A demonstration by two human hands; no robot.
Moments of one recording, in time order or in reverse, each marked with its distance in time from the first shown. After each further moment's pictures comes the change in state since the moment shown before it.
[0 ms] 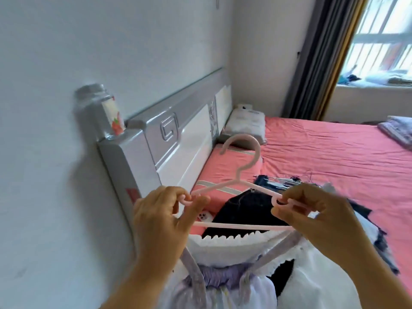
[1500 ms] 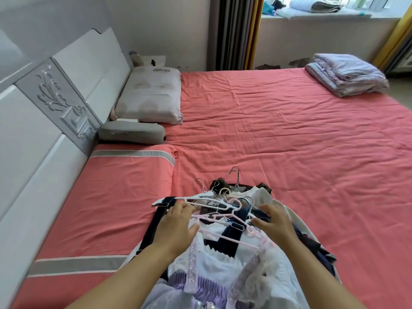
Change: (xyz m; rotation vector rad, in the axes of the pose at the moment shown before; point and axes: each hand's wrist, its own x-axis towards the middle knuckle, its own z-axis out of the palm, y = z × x) left_hand 0.089 0.038 0.695 0.055 -1.199 0.023; right_hand 0.275 0.634 -0.121 -0.345 -0.012 0.748
